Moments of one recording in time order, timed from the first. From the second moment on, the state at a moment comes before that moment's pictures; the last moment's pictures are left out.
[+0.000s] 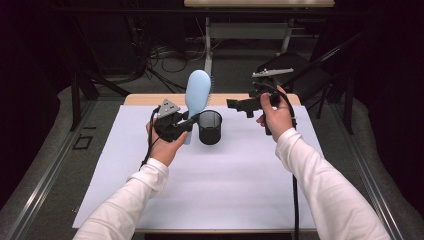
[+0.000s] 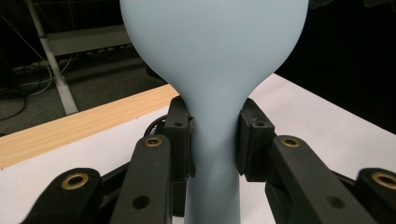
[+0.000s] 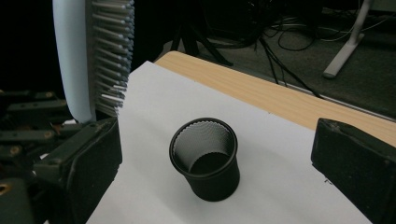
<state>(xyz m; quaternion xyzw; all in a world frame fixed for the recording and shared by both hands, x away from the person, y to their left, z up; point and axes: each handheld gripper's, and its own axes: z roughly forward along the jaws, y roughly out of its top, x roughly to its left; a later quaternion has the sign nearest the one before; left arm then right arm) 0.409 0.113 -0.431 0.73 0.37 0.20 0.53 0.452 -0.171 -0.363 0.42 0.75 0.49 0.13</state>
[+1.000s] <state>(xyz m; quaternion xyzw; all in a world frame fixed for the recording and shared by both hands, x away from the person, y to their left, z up) 0.420 0.091 -0.446 0.73 0.37 0.20 0.53 0.460 -0.149 -0.362 0.41 0.72 0.55 0.09</state>
